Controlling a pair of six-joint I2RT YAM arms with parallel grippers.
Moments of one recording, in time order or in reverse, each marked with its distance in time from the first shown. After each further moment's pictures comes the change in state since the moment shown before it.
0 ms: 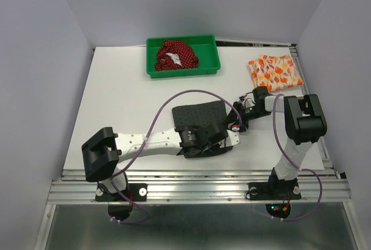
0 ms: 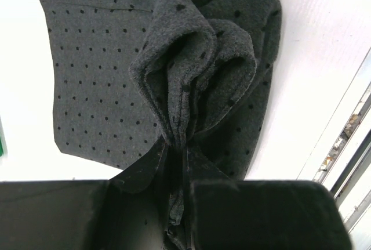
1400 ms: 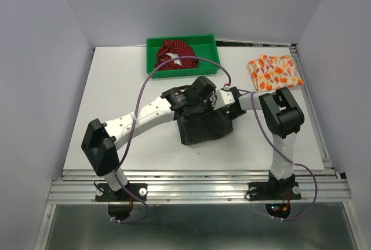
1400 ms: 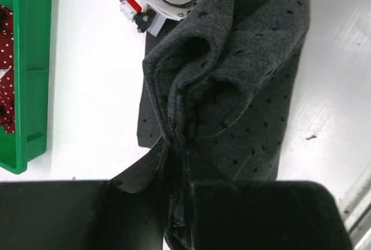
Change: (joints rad) left arm 0.300 0.035 0.333 -0.206 0.224 0.148; right arm 0.282 0.185 0.166 -0.042 -0.089 -0.255
